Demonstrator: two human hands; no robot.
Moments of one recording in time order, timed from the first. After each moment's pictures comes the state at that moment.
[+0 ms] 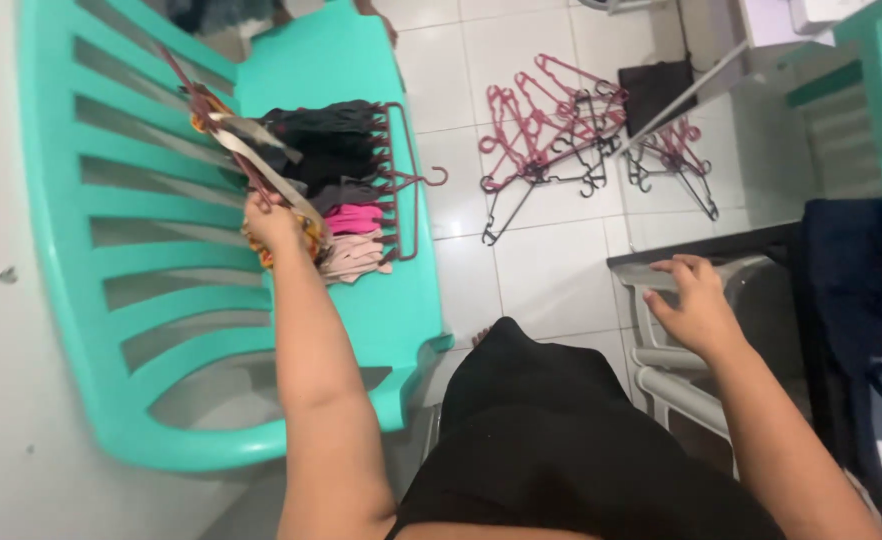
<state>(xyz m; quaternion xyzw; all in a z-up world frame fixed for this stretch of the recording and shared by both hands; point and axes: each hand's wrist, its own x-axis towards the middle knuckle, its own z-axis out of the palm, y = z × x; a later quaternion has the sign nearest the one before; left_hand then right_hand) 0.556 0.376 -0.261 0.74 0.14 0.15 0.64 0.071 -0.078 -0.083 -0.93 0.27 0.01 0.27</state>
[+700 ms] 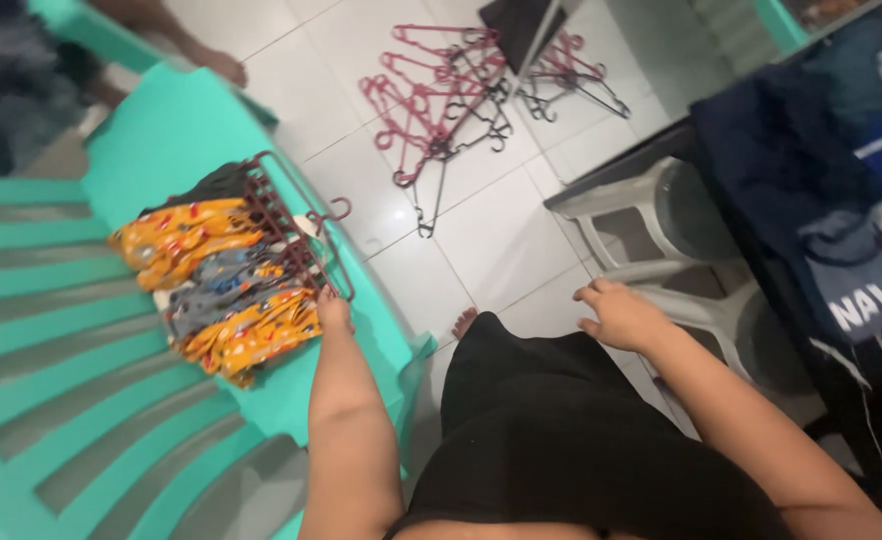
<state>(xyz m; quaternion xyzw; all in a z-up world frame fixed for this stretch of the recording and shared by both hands) 0.417 0.245 -0.370 0.76 0.17 -0.27 0.56 0.038 -0.049 -0.106 -0.85 0.32 0.33 0.25</state>
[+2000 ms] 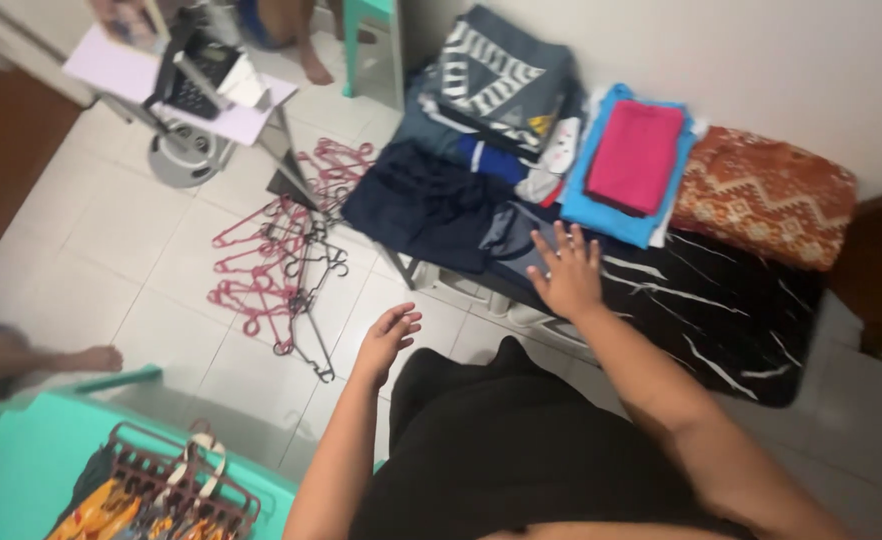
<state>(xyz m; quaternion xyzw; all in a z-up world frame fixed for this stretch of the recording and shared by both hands) 0.046 -0.115 -0.198 0.59 -0.28 -0.68 0.33 -0.313 -0.202 -0.170 -0.78 0.62 -0.07 0.03</state>
